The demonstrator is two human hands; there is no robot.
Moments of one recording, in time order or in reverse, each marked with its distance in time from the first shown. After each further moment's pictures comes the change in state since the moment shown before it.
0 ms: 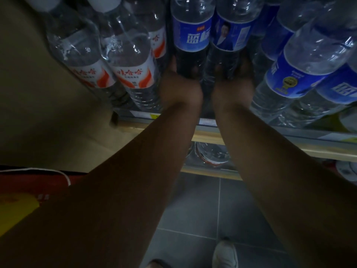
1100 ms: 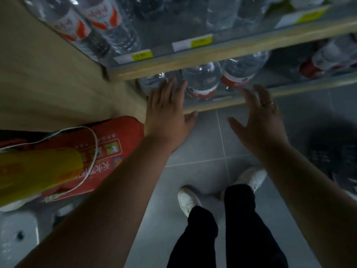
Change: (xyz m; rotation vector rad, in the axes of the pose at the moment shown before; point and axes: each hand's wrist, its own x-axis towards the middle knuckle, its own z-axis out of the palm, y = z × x) left_hand -0.155 -0.063 -0.133 0.985 -0.618 0.821; right_hand -0.202 0.086 -0.188 -0.779 -0.323 -0.008
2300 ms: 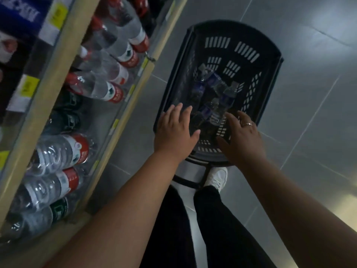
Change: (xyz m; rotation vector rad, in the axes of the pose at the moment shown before) left_hand 0.060 0.582 0.175 0.095 -0.640 0.729; right_hand -0.174 0.477 -0.146 0.264 0.029 0.931
